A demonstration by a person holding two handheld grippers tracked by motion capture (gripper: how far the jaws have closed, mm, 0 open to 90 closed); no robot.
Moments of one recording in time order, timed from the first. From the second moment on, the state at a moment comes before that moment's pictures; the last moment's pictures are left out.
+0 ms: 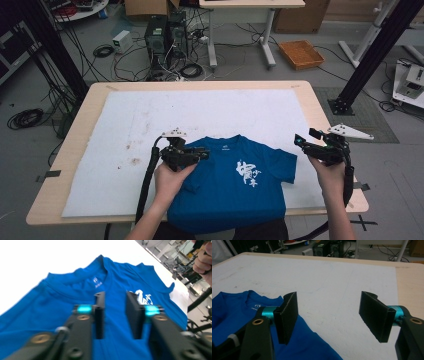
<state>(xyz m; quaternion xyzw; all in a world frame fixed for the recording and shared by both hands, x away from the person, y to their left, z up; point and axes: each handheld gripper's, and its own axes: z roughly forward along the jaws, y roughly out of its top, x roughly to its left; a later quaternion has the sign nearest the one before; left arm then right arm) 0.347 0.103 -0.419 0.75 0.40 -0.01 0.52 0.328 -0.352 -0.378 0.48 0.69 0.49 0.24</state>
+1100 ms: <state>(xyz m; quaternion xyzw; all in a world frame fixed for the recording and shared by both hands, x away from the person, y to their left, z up) 0.330 0.201 -0.403 0.74 0.35 0.10 0.56 0.352 -0.372 -0.445 0.55 0.73 0.39 0.11</state>
